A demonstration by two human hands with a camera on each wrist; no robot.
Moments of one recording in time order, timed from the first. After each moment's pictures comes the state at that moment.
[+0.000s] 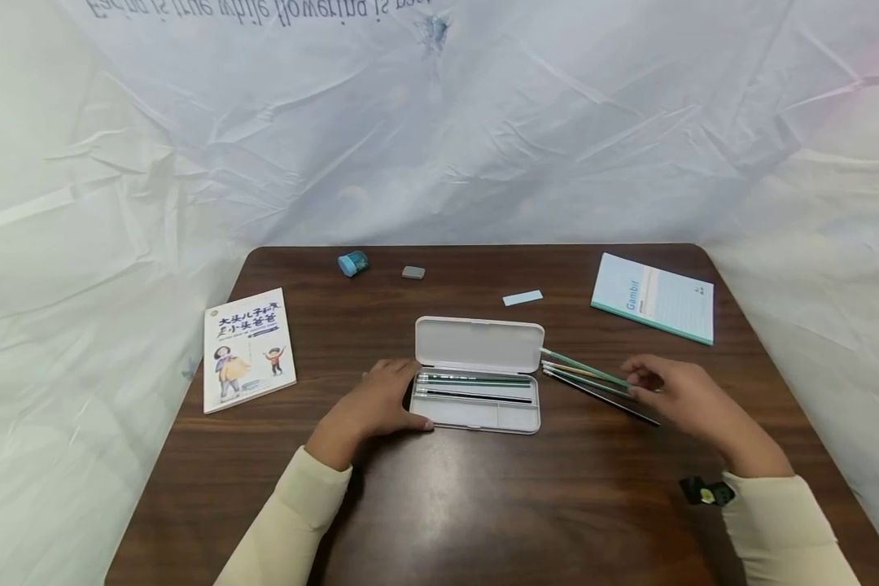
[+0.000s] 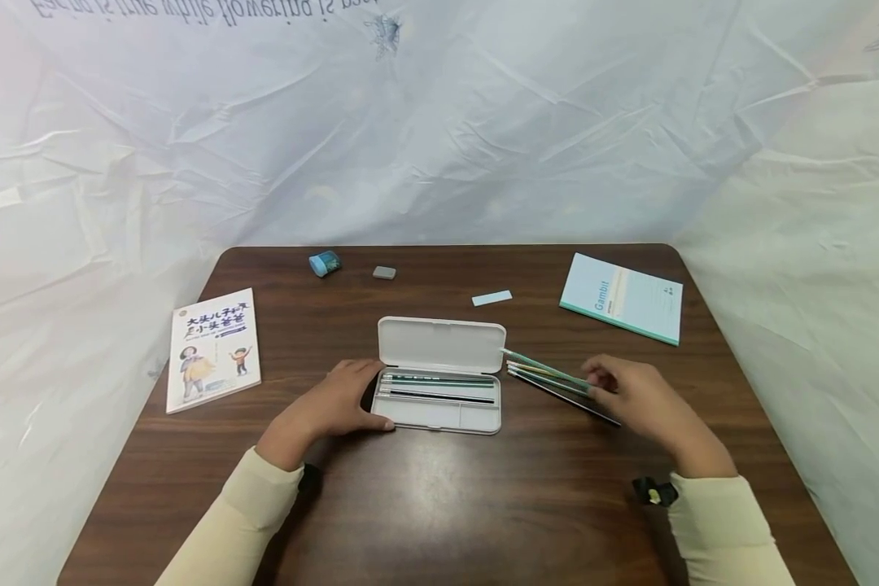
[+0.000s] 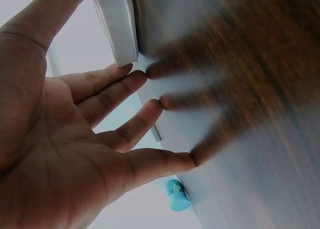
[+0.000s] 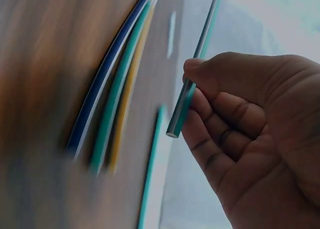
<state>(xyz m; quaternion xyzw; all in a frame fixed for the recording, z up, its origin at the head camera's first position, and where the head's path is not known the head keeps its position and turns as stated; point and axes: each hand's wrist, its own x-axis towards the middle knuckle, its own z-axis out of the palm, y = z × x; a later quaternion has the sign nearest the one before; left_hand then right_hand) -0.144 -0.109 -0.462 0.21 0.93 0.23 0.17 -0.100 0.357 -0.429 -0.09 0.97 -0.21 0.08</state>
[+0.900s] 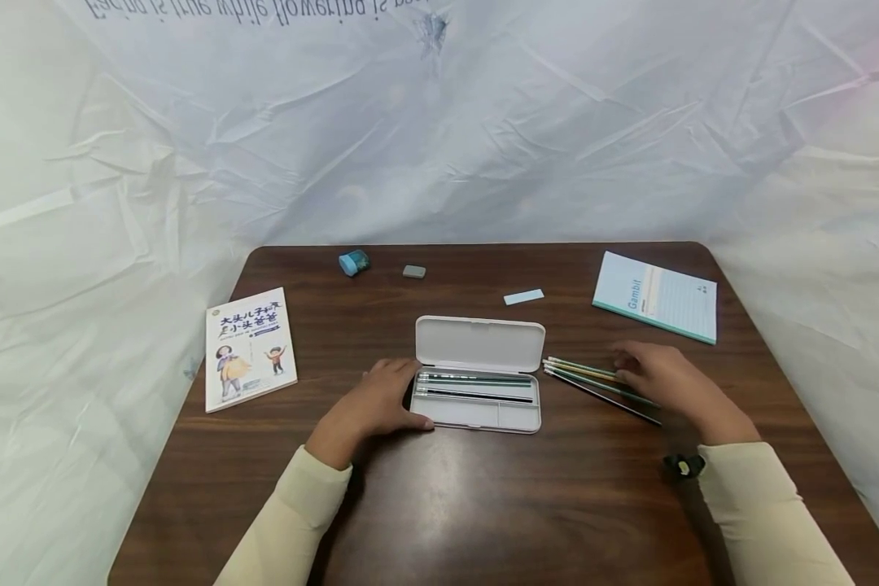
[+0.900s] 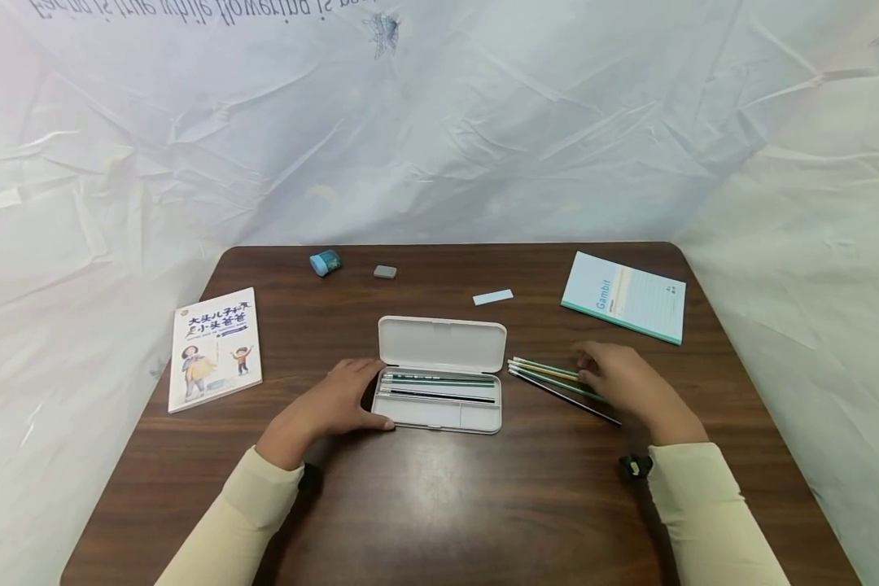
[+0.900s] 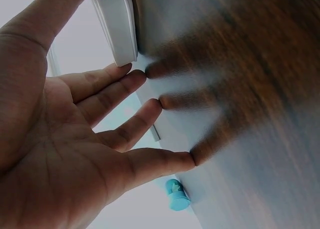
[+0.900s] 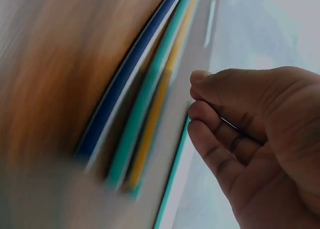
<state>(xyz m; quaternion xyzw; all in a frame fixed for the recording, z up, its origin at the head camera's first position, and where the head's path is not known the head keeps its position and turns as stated) -0.154 -0.114 -0.491 0.22 0.93 0.22 0.17 -0.137 0.354 -0.444 -0.14 0.97 -0.18 0.10</state>
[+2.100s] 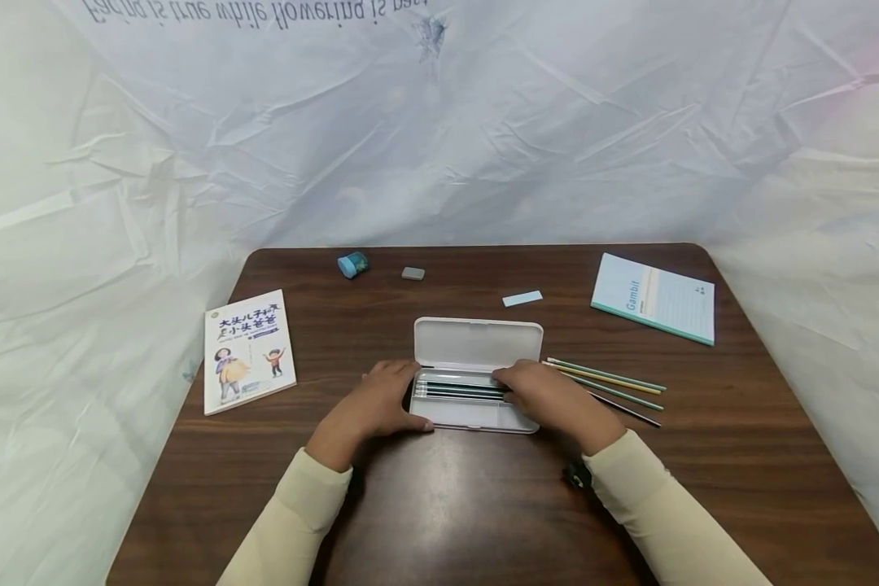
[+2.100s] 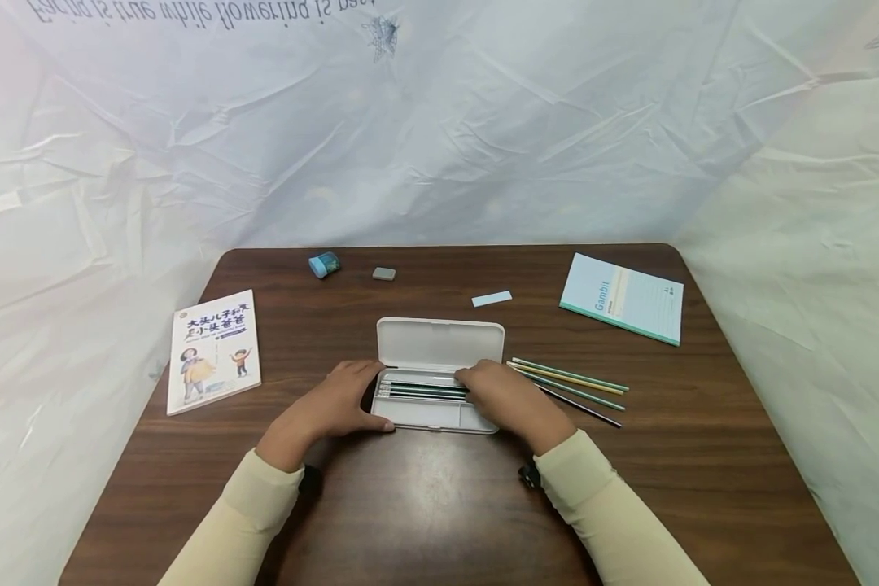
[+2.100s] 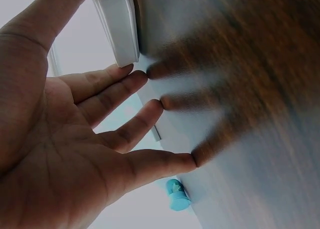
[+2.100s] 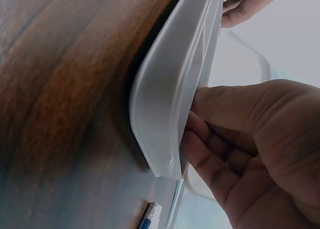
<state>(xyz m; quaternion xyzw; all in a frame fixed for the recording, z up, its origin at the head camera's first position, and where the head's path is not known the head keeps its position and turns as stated) -0.145 -0.105 -0.461 0.20 0.94 0.22 0.19 -0.137 0.200 -0.455 -0.30 0.94 -0.14 0.11</state>
